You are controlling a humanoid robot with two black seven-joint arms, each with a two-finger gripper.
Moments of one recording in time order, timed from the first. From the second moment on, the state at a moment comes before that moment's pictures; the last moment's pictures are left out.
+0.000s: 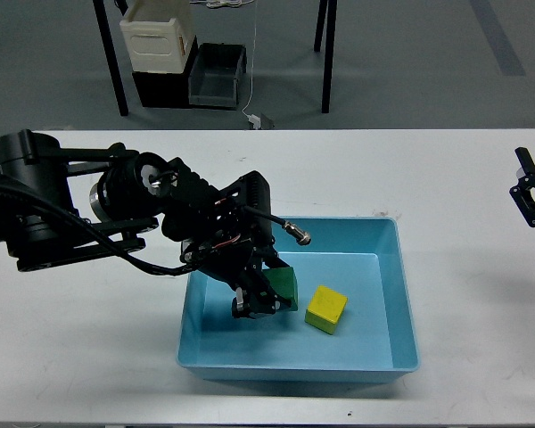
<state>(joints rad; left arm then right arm) -1.28 0.38 0.05 -1.39 2.10 -0.49 -0.49 0.03 -0.37 1.46 1.41 -0.45 0.44 0.28</state>
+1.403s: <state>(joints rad) -1.22 0.37 0.03 -1.27 2.09 -0.49 -0.49 0.03 -0.35 1.45 1.42 -0.45 0.45 0.28</state>
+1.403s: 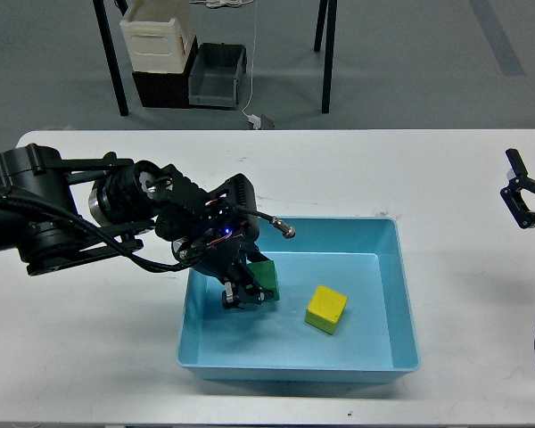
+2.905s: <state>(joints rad) -0.55 0.56 -0.90 -1.15 0.03 -0.47 -0.49 0.03 -0.26 1.39 1.51 0.12 0.38 0.16</state>
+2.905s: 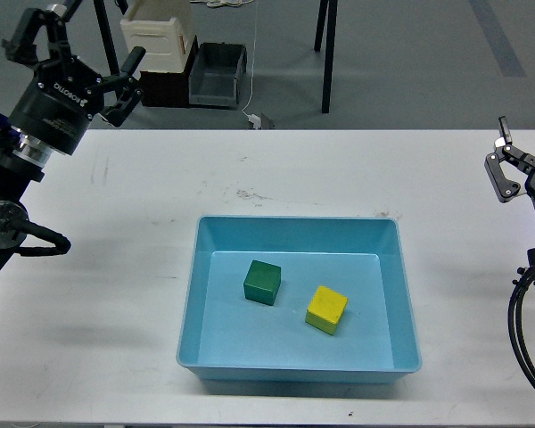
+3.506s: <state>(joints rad) -0.16 0.58 -0.91 -1.41 -0.53 -0.42 -0.40 -0.23 -0.22 1.39 1.61 0.37 0.40 0.13</state>
